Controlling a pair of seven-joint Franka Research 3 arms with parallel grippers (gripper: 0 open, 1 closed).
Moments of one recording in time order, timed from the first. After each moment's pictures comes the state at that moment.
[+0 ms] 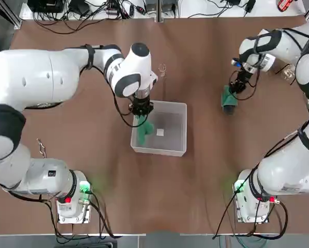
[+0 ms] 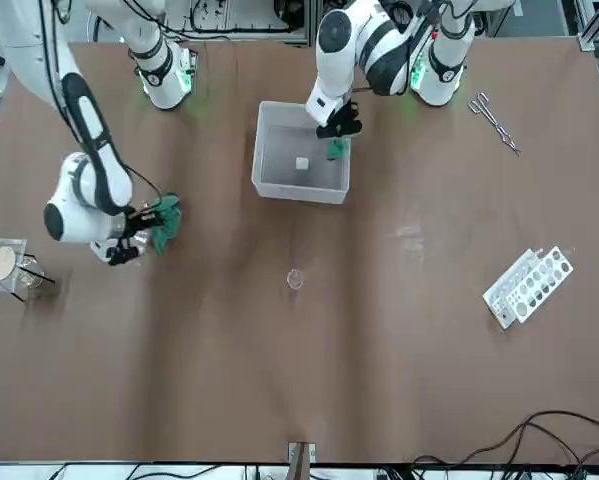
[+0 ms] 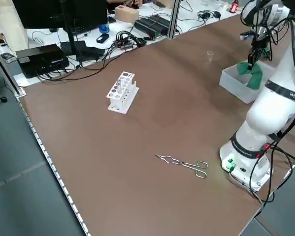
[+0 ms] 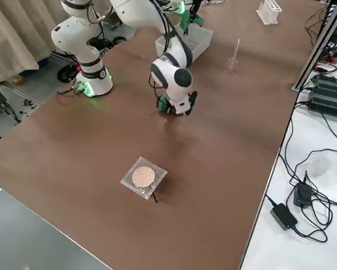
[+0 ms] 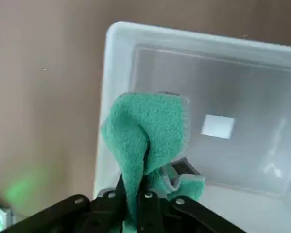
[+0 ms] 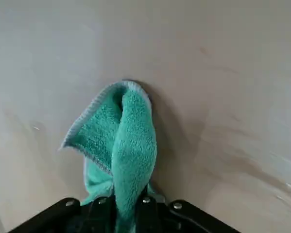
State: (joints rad) left arm 0.00 0.15 -0.99 -2.17 0.00 2.10 -1.06; right arm -0.01 0.39 -0.01 -2.21 0.36 2.21 -0.47
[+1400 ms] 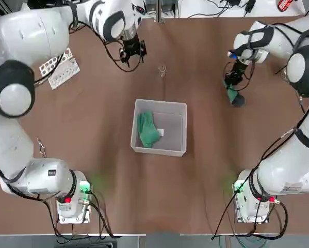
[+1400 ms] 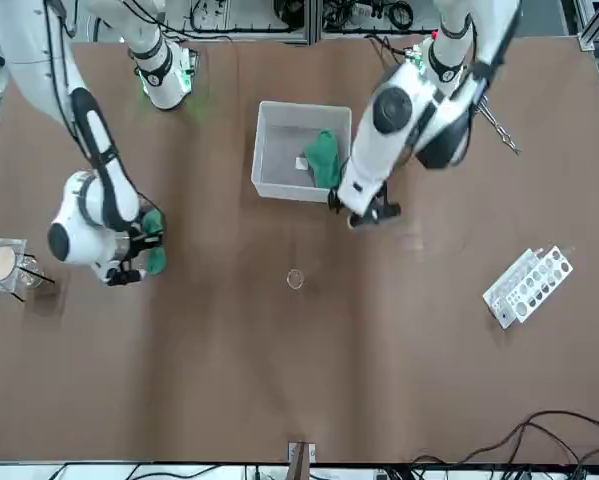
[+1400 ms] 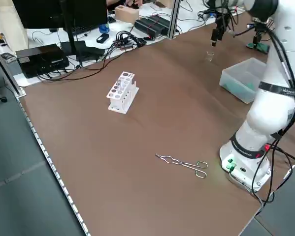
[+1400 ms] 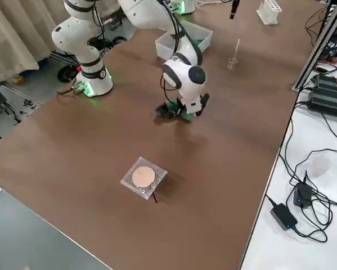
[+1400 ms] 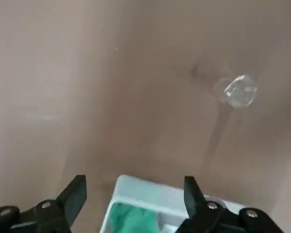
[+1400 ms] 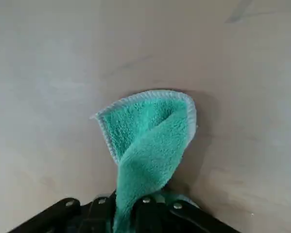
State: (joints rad) left arm 0.02 0.40 -0.72 -1.77 0.13 2.10 -0.95; right arm 0.04 0.48 -0.01 -2.07 0.30 2.20 -0.27
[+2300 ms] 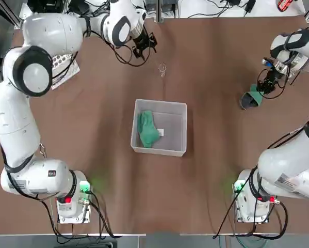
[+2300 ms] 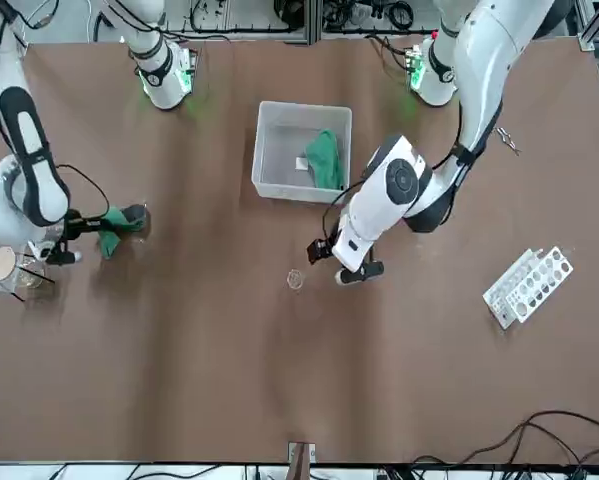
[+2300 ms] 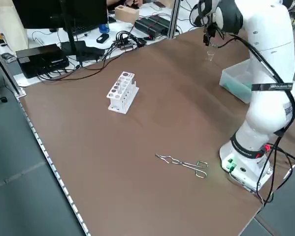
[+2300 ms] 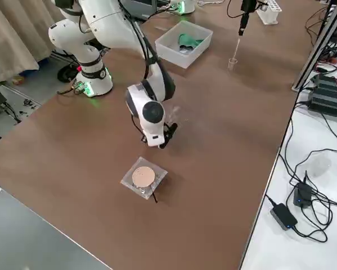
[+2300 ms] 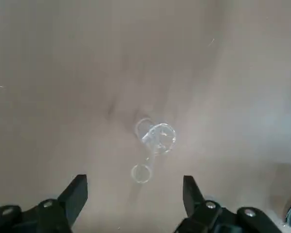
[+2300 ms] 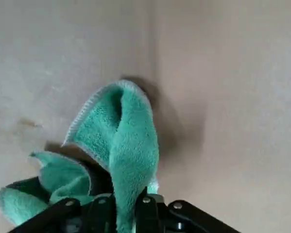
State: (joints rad) left arm -0.02 0.68 -0.72 -1.65 0.14 2.44 -0.91; right arm -0.35 0.48 -0.04 -2.07 0.19 2.07 -0.53
